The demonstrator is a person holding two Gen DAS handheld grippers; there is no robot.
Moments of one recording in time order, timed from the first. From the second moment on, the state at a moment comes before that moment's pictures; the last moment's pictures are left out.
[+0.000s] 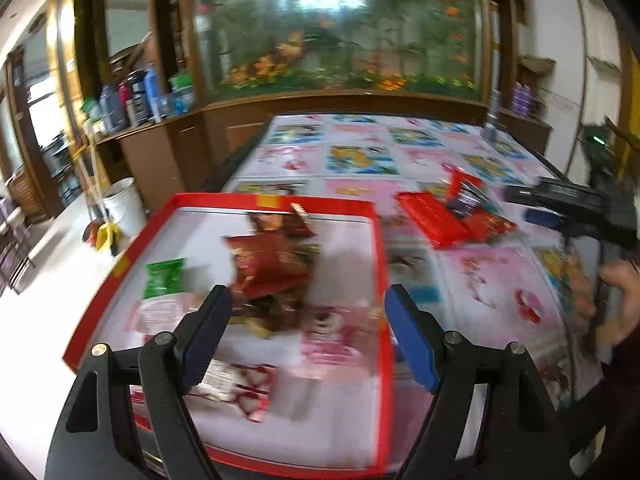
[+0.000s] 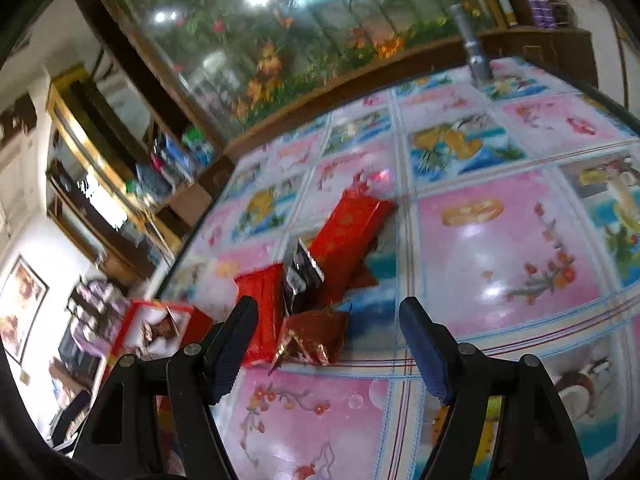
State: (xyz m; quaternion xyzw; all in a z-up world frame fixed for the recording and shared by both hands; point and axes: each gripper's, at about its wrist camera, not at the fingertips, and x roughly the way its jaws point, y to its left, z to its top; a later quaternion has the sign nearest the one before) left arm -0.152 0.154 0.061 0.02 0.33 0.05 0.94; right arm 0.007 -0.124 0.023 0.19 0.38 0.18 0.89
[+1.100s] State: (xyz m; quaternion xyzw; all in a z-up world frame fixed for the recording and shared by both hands) left arm -0.088 0.054 0.072 0.10 0.34 -0.04 0.93; right arm 0.031 -0.208 0.002 0.13 0.43 0.09 0.89
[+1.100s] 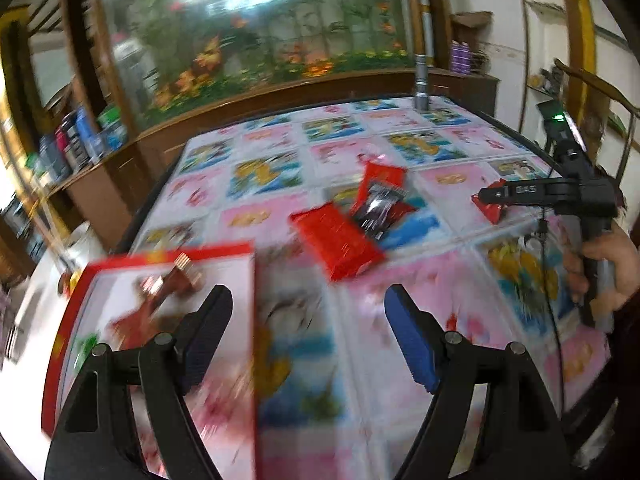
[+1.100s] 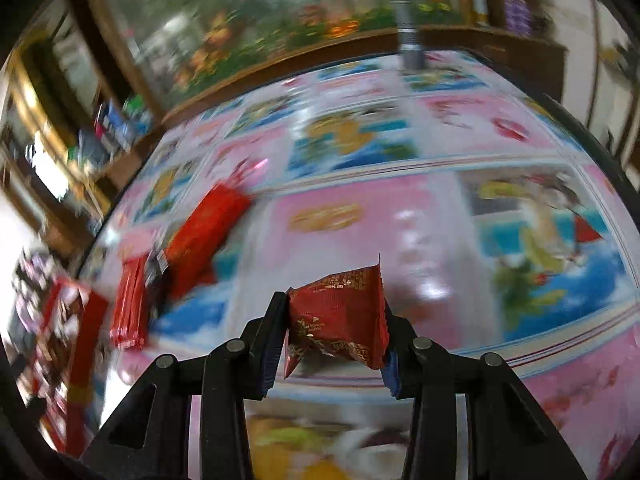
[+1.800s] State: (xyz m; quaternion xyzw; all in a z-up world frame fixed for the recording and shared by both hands) left arm 0.049 -0.006 0.014 0.12 0.42 -0.12 0.89; right arm 0.033 -0.237 0.013 0.27 0.40 0.13 0.87
